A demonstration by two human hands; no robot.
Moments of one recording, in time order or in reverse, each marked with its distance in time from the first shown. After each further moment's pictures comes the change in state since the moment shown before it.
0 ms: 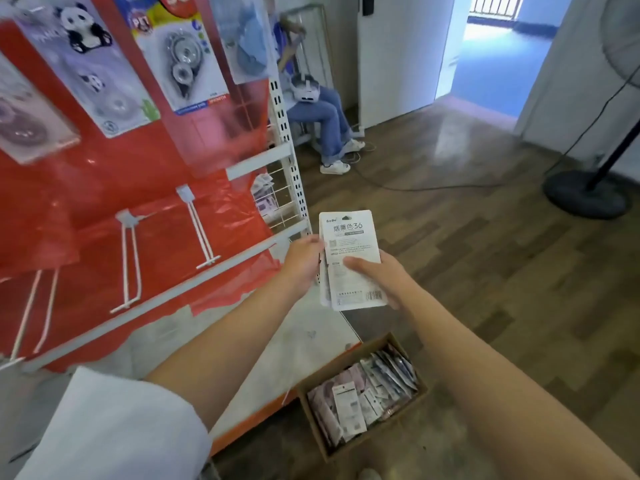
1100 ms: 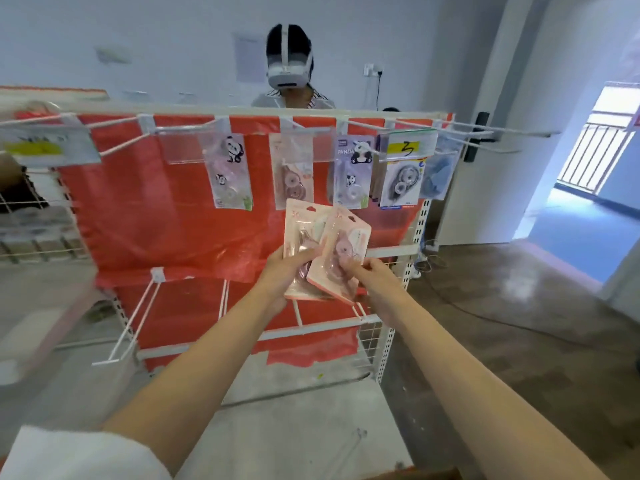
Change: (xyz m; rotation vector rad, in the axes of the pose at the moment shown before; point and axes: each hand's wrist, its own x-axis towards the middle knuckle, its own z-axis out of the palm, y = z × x) left_hand -0.102 0.049 -0.314 -0.440 0.151 0.414; right_hand -0.020 -0.130 0.293 -0.130 -0.166 -0.244
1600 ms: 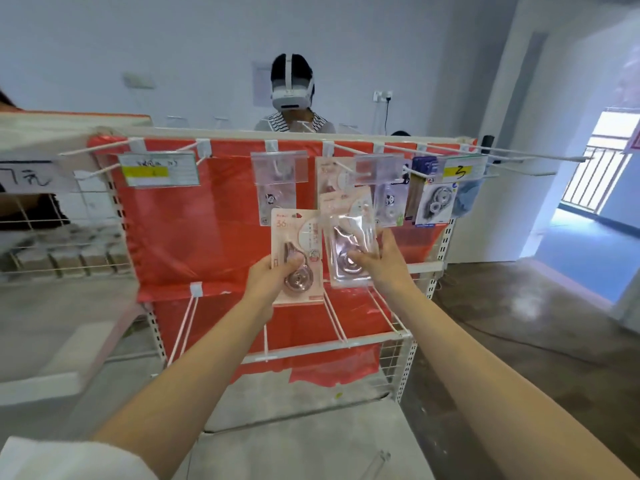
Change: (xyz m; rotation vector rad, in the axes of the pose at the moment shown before) left_hand -0.008 0.034 -0.104 0.147 0.180 0.061; right_hand -0.004 -0.045 0.086 -0.197 0.151 -0.337
